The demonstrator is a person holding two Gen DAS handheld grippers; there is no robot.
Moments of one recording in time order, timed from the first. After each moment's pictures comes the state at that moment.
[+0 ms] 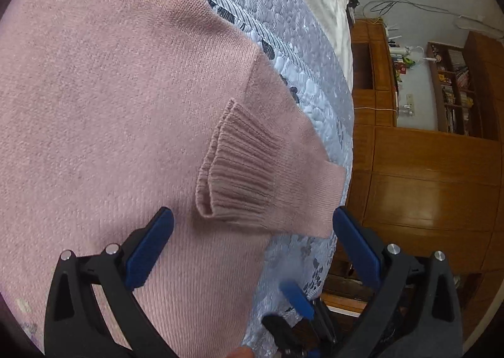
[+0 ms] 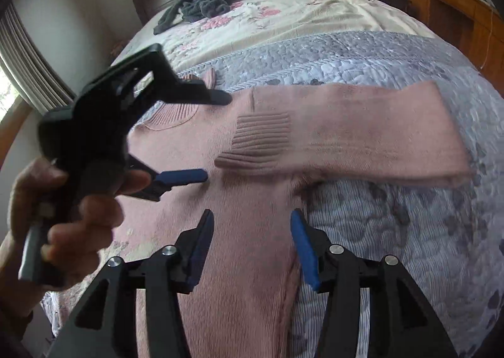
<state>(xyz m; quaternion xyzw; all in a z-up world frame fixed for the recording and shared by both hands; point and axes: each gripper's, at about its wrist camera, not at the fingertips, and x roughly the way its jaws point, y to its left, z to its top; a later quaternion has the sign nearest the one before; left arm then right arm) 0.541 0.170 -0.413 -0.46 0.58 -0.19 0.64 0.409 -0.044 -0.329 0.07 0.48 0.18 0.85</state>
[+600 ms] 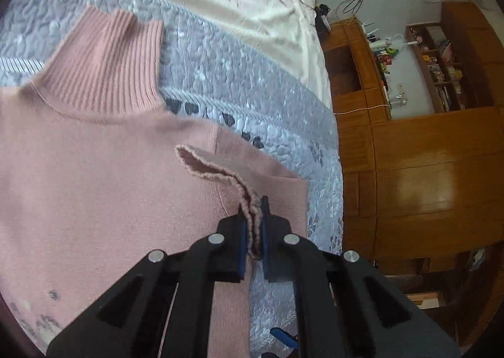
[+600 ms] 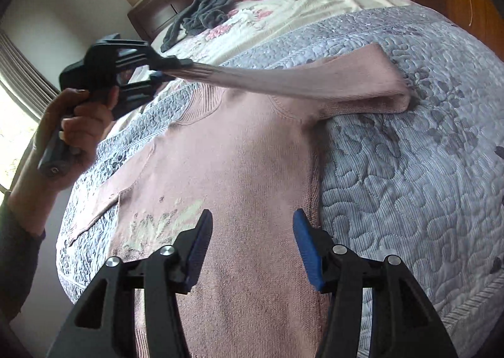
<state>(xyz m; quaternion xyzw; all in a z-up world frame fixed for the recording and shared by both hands) 0.550 0.242 -0.301 -0.39 0.54 -0.20 0.72 0.337 -0.064 -0.308 0.15 0.49 0.20 0.84</state>
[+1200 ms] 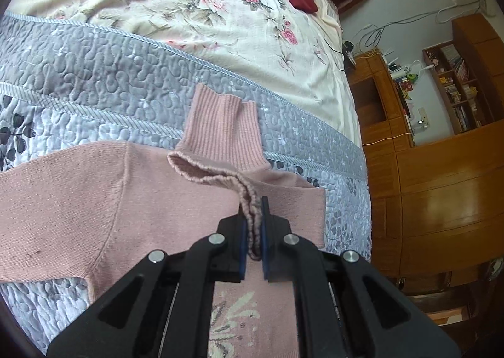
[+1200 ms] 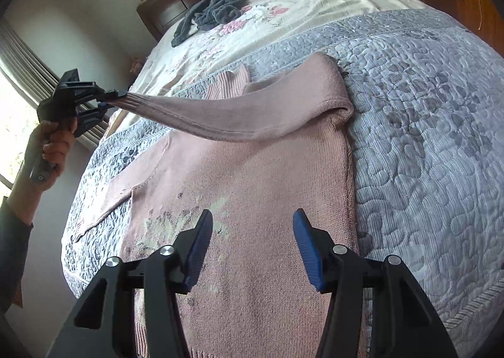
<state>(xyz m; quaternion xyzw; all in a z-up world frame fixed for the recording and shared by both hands) 0.507 0.420 -0.261 -0.36 0.52 -0.11 0.76 0.334 -0.036 -0.301 0.15 0.49 0.21 0.83</state>
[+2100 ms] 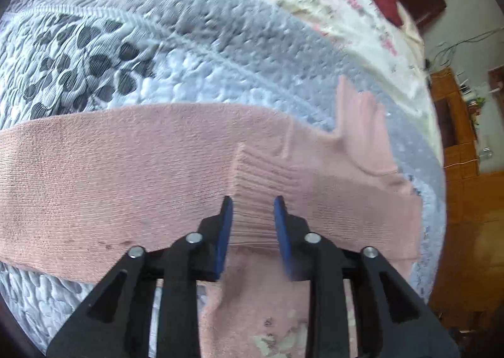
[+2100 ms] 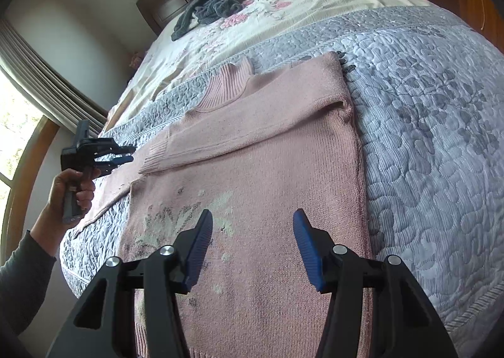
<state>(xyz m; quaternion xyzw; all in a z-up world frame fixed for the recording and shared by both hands) 0.449 0.483 -0.349 -0.34 0.54 0.03 0.77 0.337 -0.024 -0.308 0.14 0.50 0.22 0.83</state>
